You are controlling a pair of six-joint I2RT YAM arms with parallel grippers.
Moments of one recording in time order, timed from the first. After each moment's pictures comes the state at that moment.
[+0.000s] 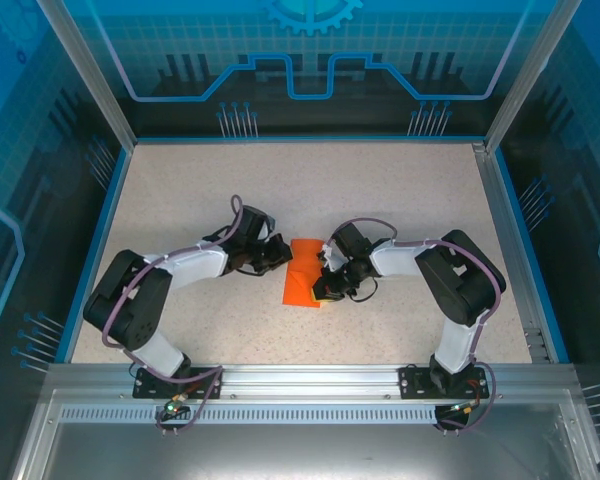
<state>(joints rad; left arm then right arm) -0.47 1.61 0.81 -0.09 0.41 -0.92 0.60 1.82 0.87 -0.30 -0.68 0.51</state>
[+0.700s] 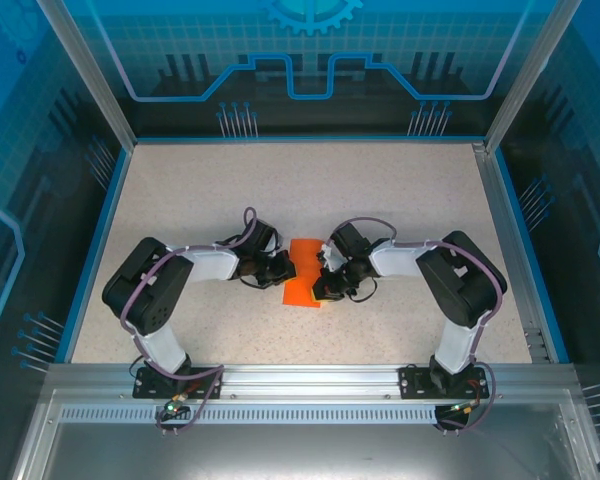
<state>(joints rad) -0.49 1.74 0.79 -0.07 0.45 -0.87 0.62 1.80 0.88 -0.32 -0.64 0.51</state>
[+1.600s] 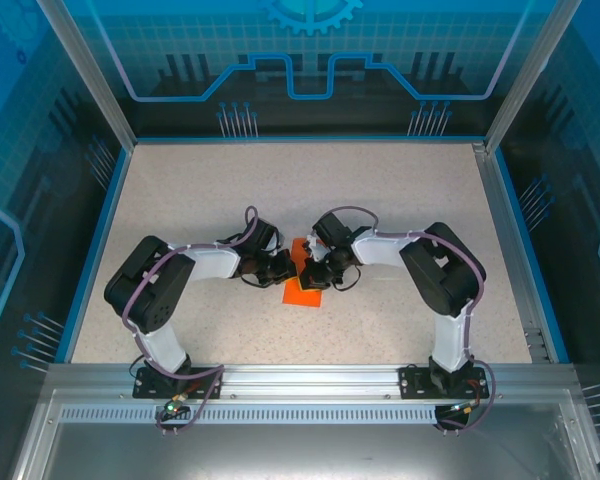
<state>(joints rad) -0.49 1.75 0.80 -0.08 0.45 -0.87 0.66 1.94 1.09 -0.39 -0.59 0.53</state>
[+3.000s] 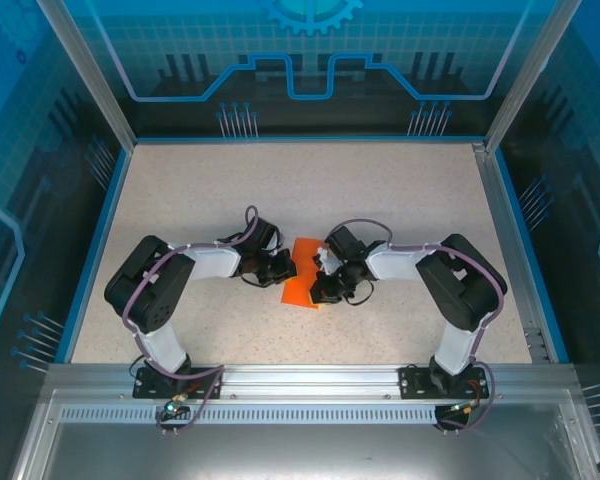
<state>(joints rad) -0.49 1.76 0.82 -0.10 0.45 -0.87 0.66 1.78 0.87 -0.33 -0.61 0.54</state>
